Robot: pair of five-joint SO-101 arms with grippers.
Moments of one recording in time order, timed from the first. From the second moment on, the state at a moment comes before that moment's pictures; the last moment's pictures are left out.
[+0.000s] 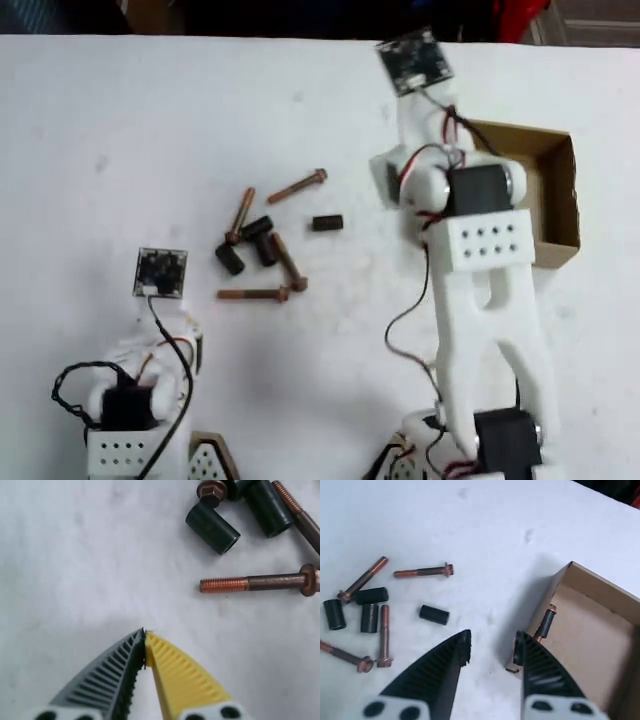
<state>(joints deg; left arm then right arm) -7.7 -104.1 97.1 70.6 -2.6 -13.5 -18.6 0.4 77.2 16.2</state>
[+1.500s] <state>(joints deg) -7.7 -104.2 97.1 71.6 -2.6 -26.9 -19.0 43.0 35.1 56.2</state>
